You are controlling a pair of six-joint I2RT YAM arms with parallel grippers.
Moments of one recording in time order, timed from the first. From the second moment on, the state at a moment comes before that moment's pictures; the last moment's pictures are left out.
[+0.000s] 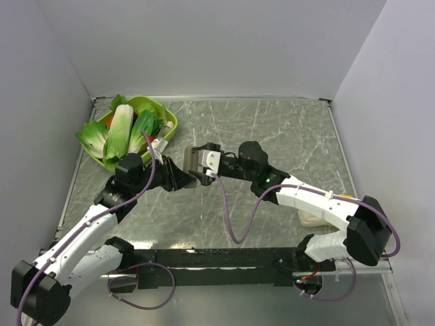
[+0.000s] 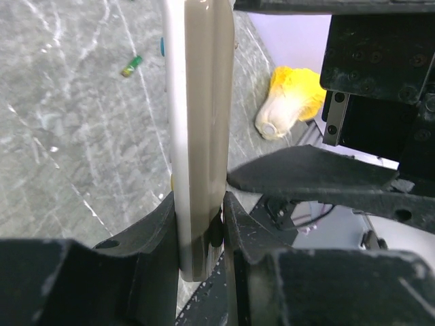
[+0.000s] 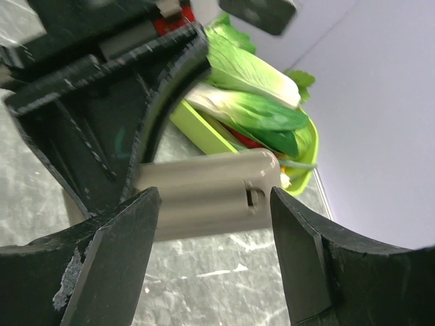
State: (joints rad) left arm -0.46 0.86 0.61 -0.01 0.56 -0.62; right arm 0.86 1.32 0.92 0.33 -0.42 -0.62
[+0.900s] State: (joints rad) left arm -0.47 0.88 0.65 -0.02 0.60 -0.67; right arm 0.89 1.31 0.86 0.46 -0.36 -0.59
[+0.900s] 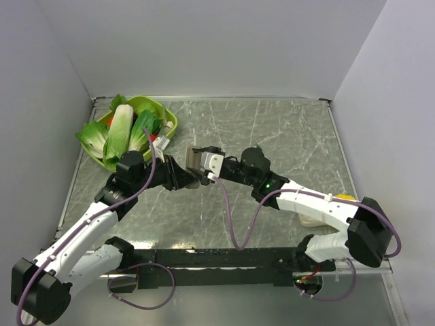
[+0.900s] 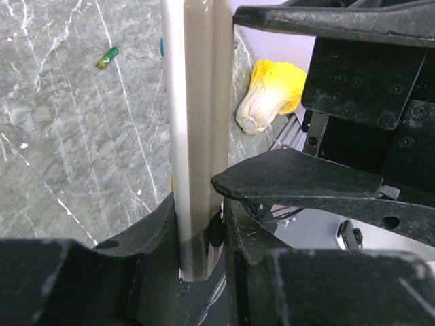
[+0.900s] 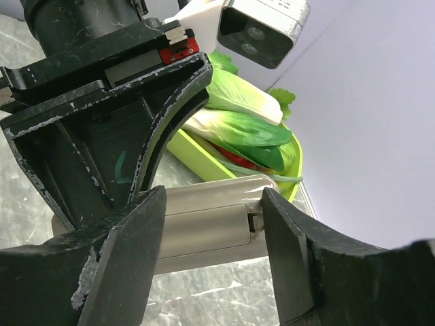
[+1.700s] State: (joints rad) left arm -0.47 0.88 0.65 0.00 0.60 -0.68; right arm 0.89 1.30 0.83 0.54 -0.29 -0.51
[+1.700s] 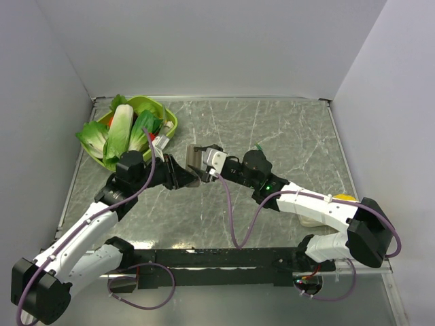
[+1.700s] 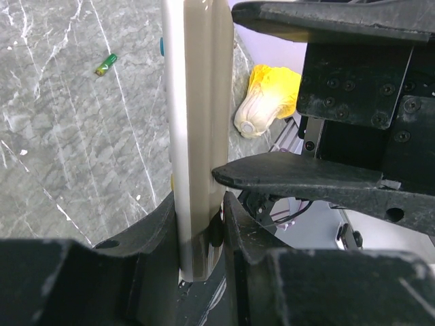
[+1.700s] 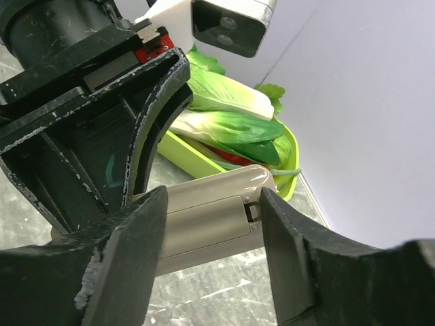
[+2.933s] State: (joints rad) left arm -0.47 0.85 0.59 0.05 0.58 -0.67; right arm 0.89 1.25 0.79 0.50 -0.20 -0.41
